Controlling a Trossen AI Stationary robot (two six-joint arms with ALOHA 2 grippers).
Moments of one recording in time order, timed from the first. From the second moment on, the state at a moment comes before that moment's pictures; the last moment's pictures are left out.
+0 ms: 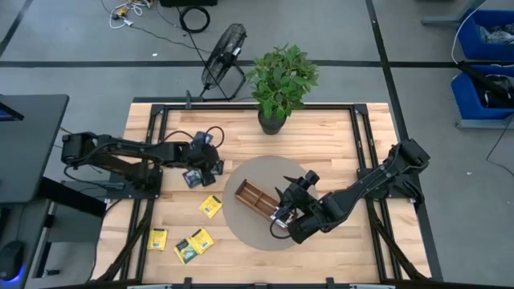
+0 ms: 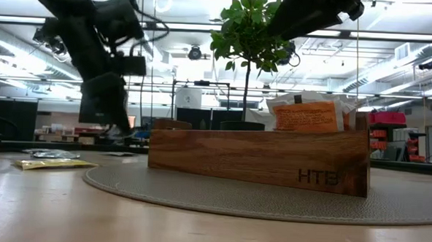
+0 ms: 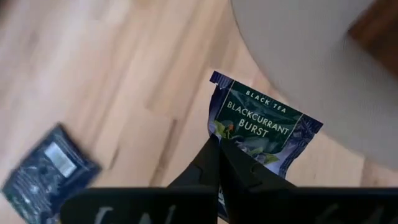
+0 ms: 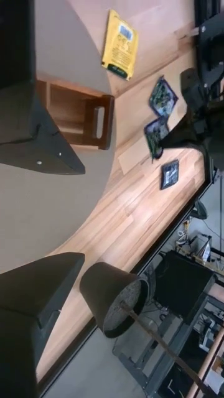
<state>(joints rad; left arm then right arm) 0.12 1.26 0.58 -0.31 -0.25 -0.11 0.54 1.71 1.28 -0.73 1.08 0.84</state>
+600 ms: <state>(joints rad) -0.13 1.17 0.58 0.14 -0.68 -0.03 0.43 1.71 1.28 -0.32 0.97 0.49</state>
